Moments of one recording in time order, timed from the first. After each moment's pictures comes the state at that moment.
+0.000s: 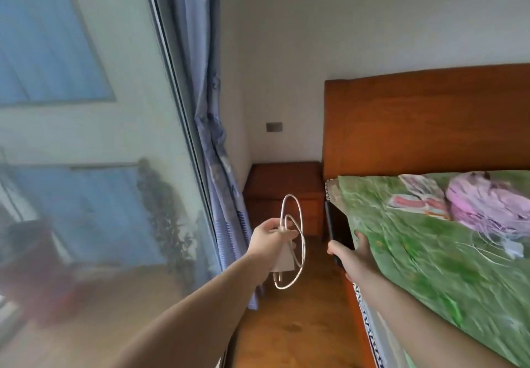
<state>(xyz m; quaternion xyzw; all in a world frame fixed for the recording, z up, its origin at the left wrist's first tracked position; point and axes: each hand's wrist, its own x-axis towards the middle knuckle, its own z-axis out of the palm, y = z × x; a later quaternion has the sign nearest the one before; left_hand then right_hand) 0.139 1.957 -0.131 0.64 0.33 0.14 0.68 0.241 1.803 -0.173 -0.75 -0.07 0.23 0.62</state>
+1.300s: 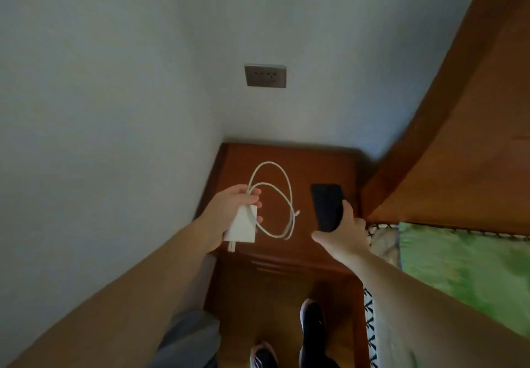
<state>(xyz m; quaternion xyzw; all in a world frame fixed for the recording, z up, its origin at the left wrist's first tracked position) 0.831 2.517 -0.311 0.54 0.44 0.02 0.72 0.978 2.323 -0.383 -0.91 -0.10 0.31 0.26</state>
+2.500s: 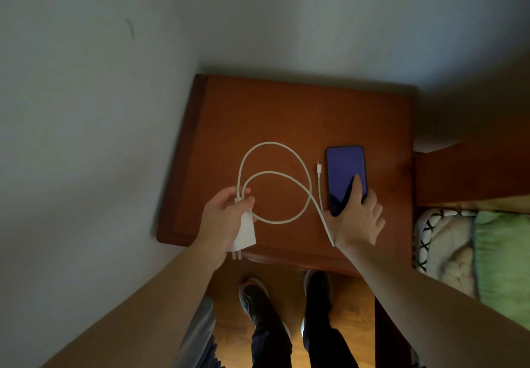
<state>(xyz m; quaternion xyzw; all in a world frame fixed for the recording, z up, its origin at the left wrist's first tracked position) 0.864 2.575 -0.530 0.51 0.56 0.01 0.65 1.015 2.404 -0.594 -0.97 -0.10 0.22 0.09</state>
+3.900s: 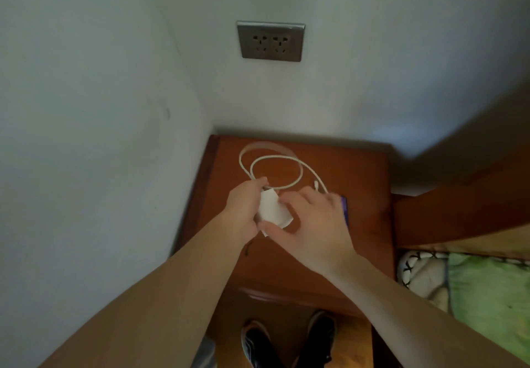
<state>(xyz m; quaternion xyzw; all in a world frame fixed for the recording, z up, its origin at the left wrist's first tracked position) 0.963 2.595 -0.421 0.35 0.59 0.03 0.73 1.017 2.469 -0.428 -0.85 -0.45 0.06 0.27</state>
